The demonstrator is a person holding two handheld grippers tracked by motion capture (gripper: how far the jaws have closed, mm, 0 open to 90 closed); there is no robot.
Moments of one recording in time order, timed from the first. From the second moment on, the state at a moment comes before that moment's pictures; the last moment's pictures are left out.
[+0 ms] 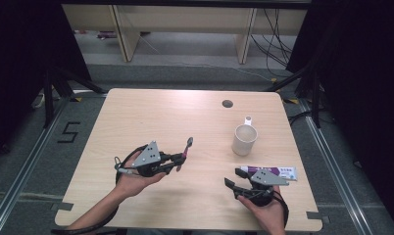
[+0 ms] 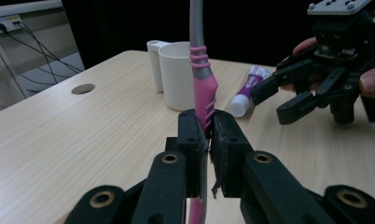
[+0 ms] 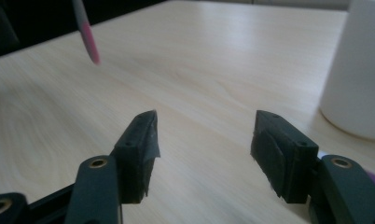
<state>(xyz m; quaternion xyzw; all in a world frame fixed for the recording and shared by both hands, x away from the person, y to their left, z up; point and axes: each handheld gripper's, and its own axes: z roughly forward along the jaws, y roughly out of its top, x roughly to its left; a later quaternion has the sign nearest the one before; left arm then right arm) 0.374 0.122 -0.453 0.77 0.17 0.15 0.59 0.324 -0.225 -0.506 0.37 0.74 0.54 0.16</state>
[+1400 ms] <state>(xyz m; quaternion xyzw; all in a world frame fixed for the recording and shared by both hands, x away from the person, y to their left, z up) 0.370 0.095 -0.466 0.77 0.12 0.06 0.62 0.351 -0.150 -0.439 0.24 0.73 0.64 0.09</state>
